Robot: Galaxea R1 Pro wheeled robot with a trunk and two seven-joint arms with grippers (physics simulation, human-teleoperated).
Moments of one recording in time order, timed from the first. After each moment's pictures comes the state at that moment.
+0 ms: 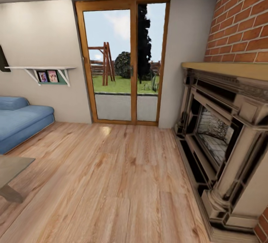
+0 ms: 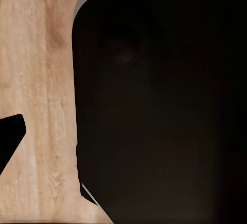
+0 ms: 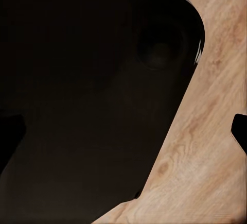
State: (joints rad) left arm 0.01 0.00 0.01 -0.03 0.00 -0.05 0.00; right arm 0.00 0.01 0.34 0.00 -0.02 -0.04 0.00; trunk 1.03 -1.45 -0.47
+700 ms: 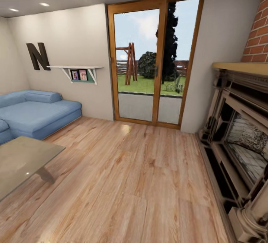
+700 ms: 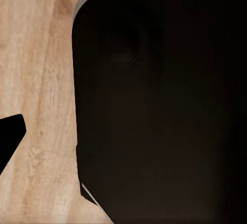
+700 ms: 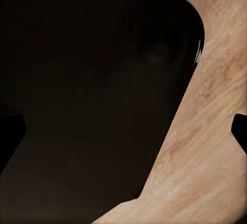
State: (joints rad) left arm 0.01 0.00 0.01 -0.03 0.00 -0.05 0.00; right arm 0.00 0.01 0.34 0.00 -0.02 -0.04 0.00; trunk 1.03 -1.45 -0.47
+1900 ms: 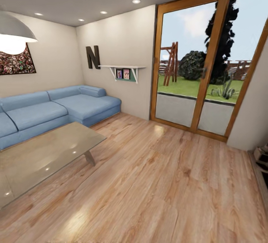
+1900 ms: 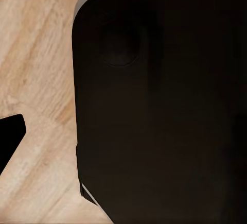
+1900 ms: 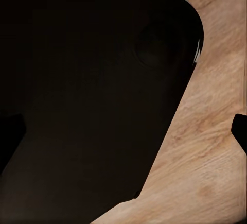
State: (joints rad) left arm 0.01 0.00 0.01 -0.03 0.00 -0.05 0.00; right arm 0.00 0.01 0.34 0.00 -0.02 -0.04 0.00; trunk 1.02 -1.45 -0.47
